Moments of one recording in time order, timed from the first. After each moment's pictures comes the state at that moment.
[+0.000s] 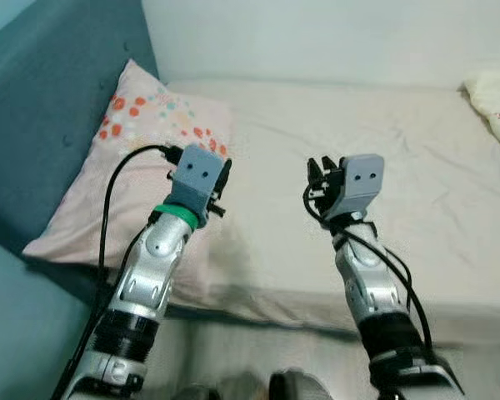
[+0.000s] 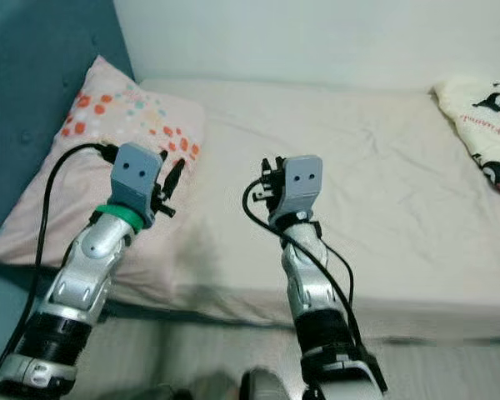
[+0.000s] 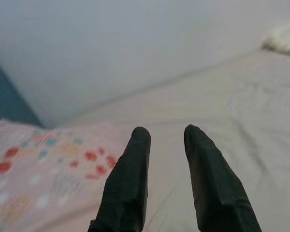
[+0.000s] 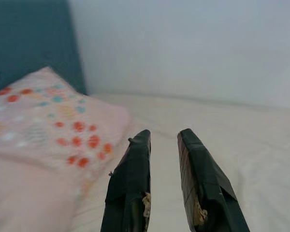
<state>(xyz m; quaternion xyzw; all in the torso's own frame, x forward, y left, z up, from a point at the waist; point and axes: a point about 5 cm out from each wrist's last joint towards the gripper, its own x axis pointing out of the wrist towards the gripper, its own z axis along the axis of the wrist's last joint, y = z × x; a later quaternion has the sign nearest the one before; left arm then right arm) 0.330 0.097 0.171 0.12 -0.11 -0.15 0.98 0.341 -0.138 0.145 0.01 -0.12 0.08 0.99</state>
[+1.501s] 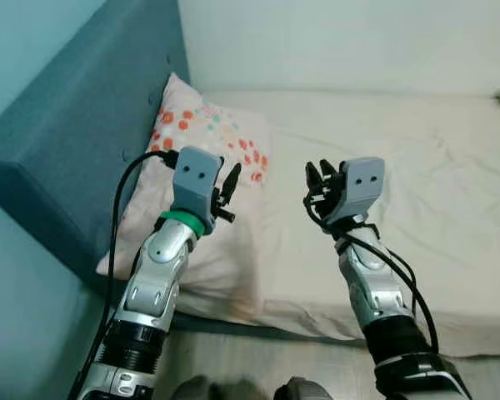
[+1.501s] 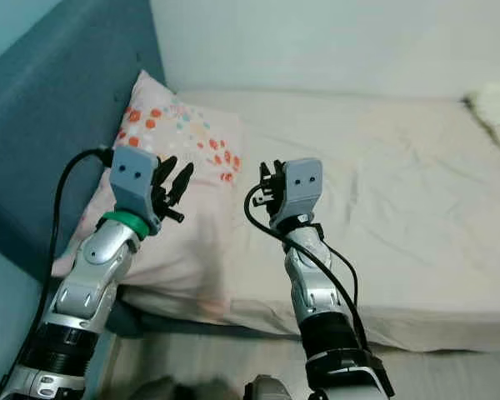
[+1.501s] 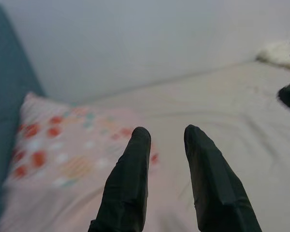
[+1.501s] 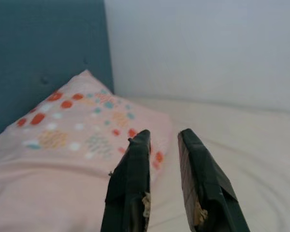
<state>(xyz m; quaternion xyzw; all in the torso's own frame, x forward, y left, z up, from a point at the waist) 0.323 0.098 0.174 0.06 -0.10 -0.18 0.98 0.339 -0.136 0.144 0.01 -0.12 0.09 0.99</state>
